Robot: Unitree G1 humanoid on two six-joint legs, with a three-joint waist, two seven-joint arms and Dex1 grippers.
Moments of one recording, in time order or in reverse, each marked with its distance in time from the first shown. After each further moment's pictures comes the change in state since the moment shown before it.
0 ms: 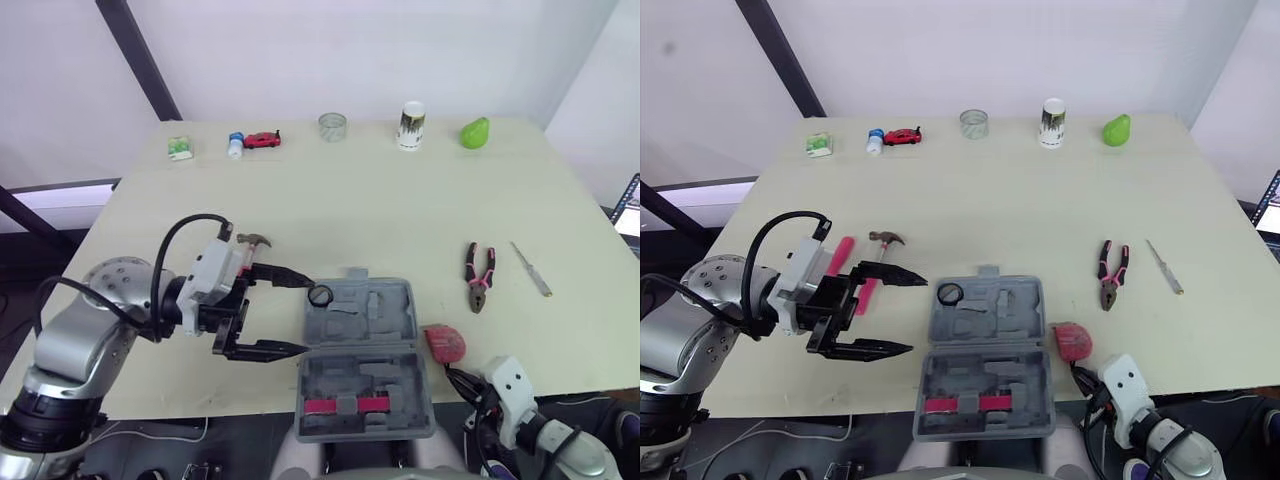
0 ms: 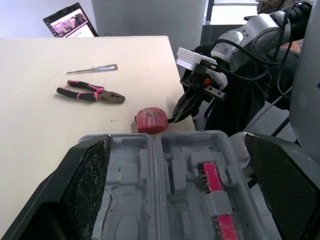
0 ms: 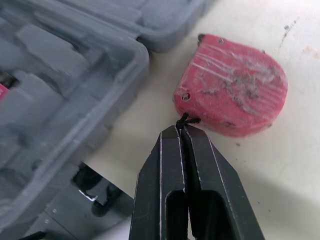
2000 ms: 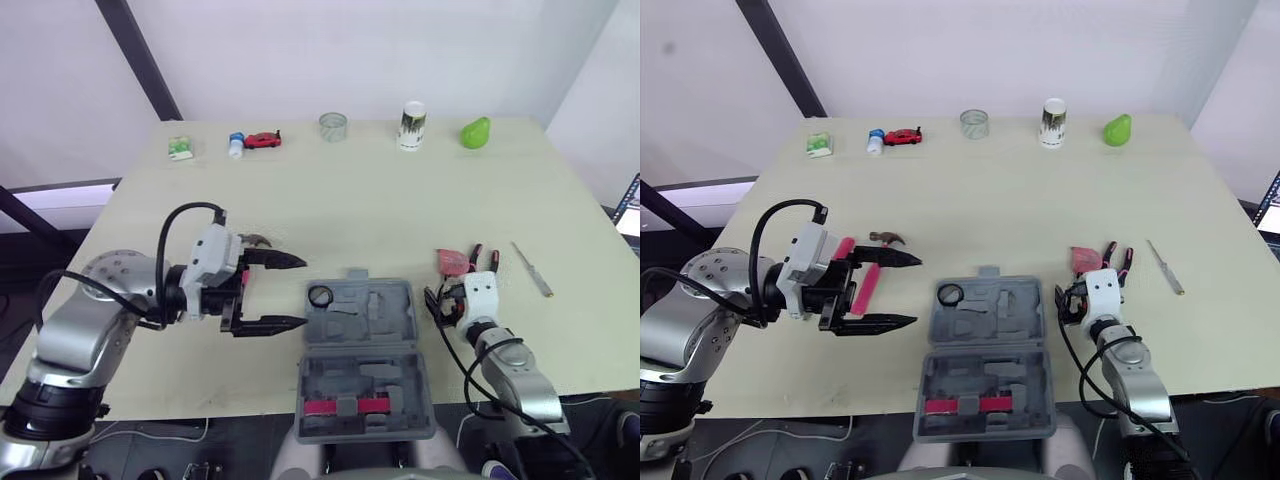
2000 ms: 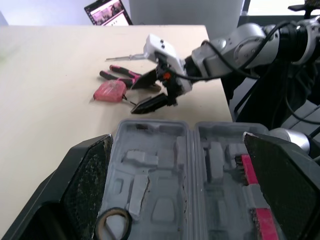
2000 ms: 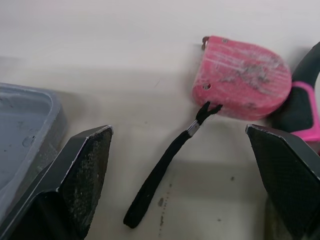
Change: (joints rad) left arm -0.041 -0.008 -0.002 0.067 0.049 -0.007 0.088; right arm -0.584 0.313 -0.030 0.383 -0.072 0.138 -0.411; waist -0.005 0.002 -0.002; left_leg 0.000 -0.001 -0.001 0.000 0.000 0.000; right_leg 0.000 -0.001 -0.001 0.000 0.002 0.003
